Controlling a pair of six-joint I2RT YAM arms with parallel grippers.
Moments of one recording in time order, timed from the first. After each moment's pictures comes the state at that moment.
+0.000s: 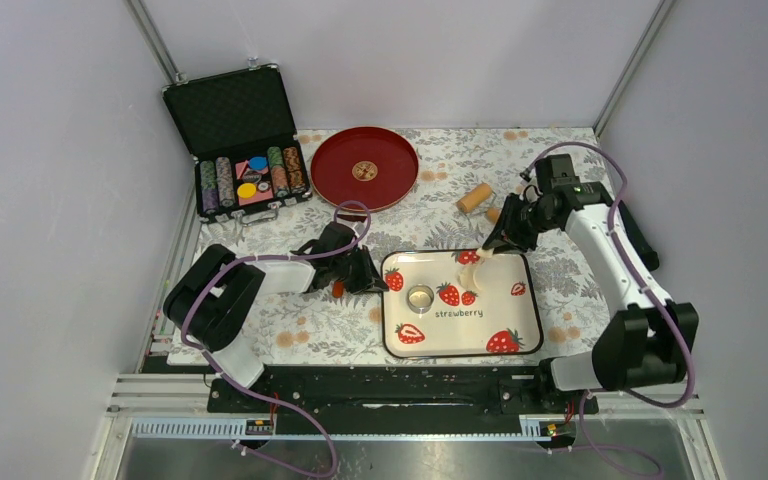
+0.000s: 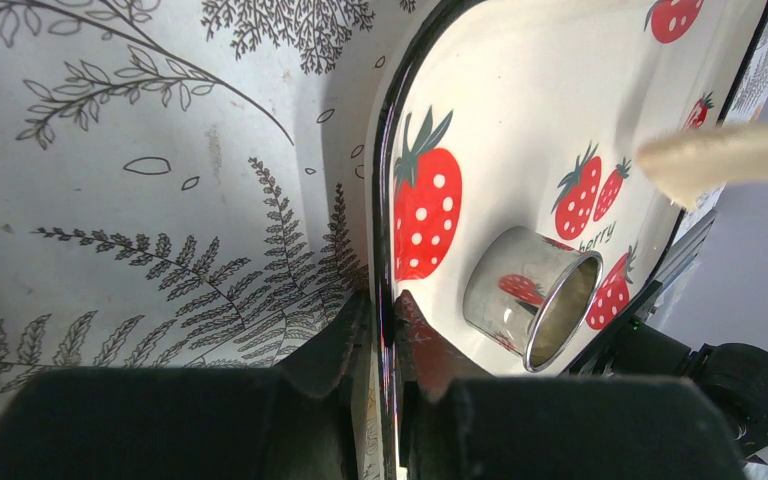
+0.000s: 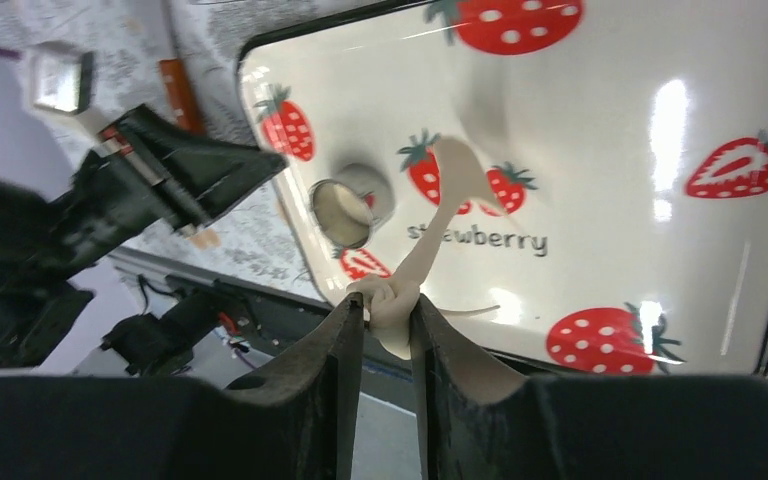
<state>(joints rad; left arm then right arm) -0.58 1.66 0.69 0.10 0.39 -0.84 0.12 1.37 1.23 -1.00 -0.44 0.49</state>
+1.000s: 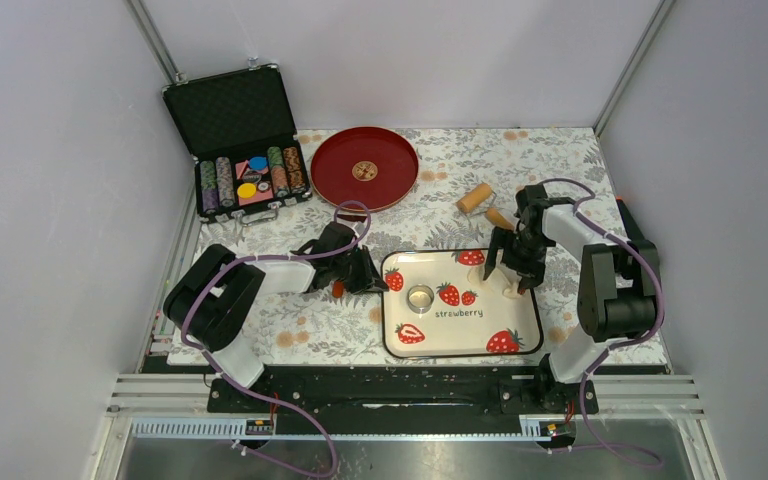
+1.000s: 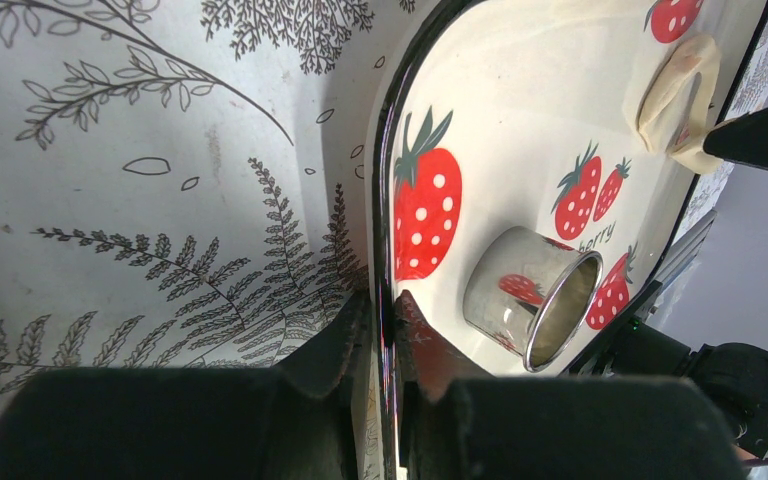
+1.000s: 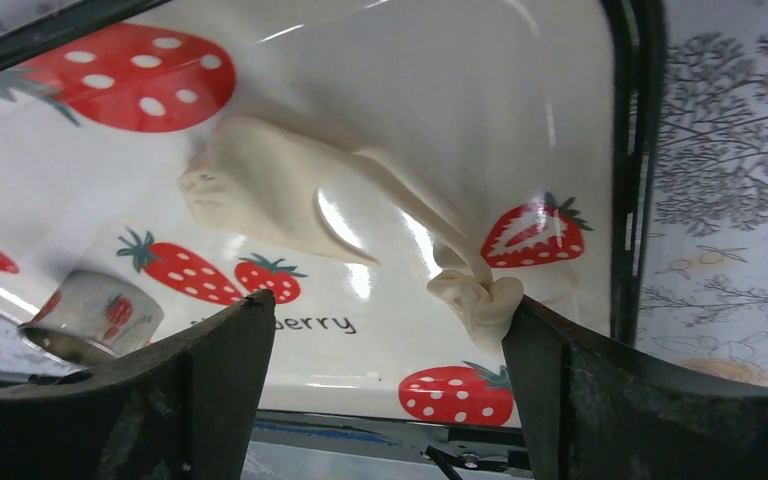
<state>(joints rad) -0.58 1.66 0.69 0.10 0.39 -0.84 0.09 1.67 1.03 -0.87 -0.19 0.40</state>
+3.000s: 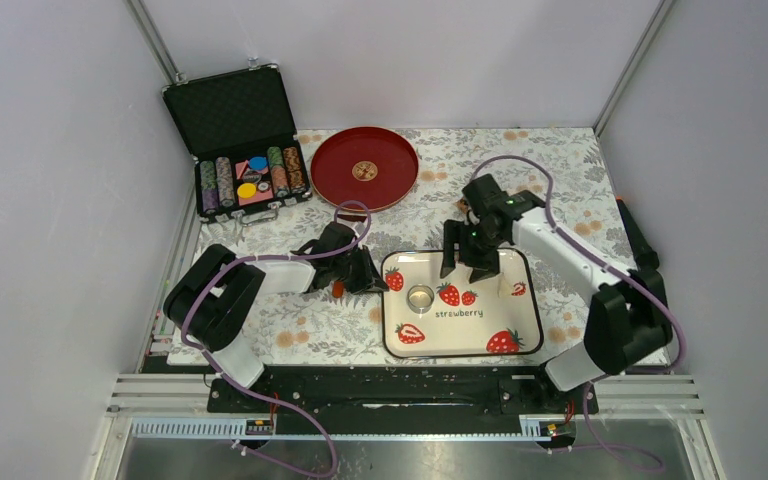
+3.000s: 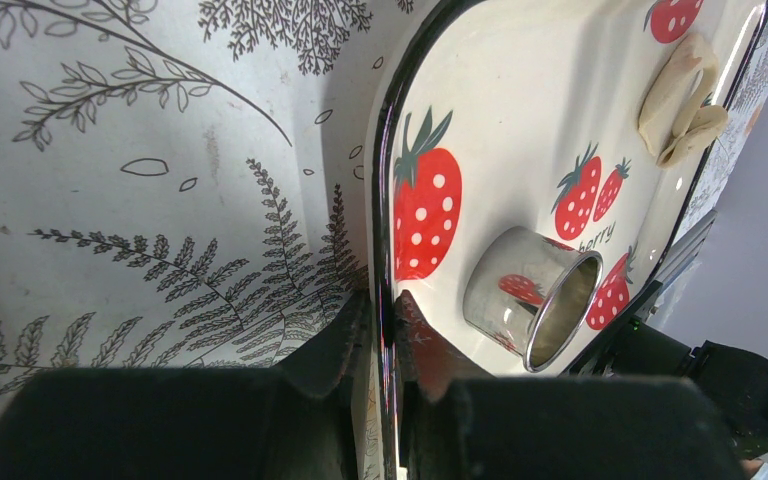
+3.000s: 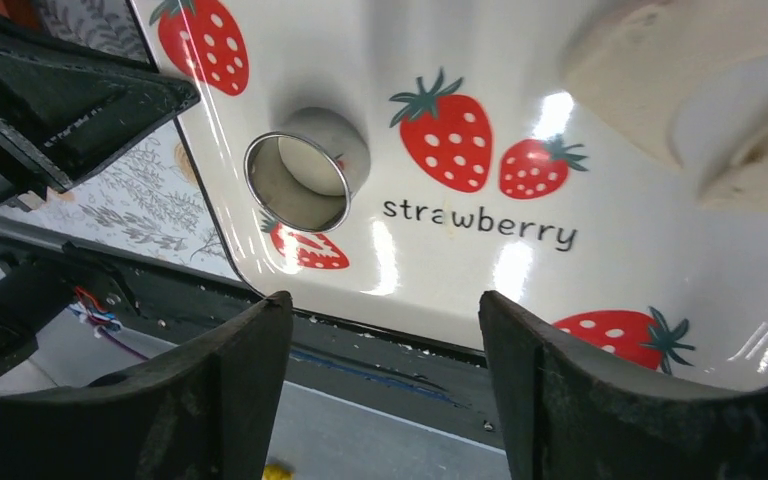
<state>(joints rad) -0.58 1.66 0.69 0.11 0.39 -0.84 0.45 1.49 1.17 -0.97 -0.23 0.52</state>
